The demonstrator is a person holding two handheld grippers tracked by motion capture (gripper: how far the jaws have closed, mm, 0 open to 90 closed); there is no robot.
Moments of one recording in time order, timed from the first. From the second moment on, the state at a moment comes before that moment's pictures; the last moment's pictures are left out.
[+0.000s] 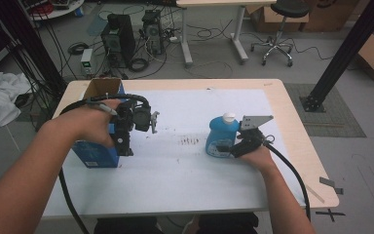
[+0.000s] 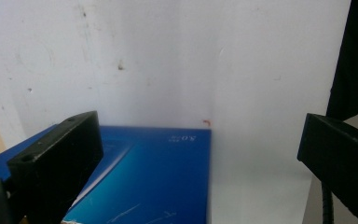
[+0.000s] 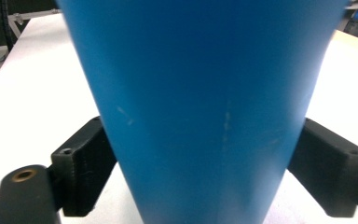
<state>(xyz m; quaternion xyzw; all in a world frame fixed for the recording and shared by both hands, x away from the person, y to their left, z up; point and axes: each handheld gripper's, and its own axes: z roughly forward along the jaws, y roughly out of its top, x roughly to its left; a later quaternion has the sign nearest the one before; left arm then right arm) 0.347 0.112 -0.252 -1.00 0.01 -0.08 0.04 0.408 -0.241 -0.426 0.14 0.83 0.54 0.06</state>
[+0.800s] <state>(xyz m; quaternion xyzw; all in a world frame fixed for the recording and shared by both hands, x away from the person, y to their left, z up) 0.346 0.112 -0.252 -1.00 0.00 -0.08 0.04 0.405 -0.245 -0.428 0.13 0.83 0.55 0.06</state>
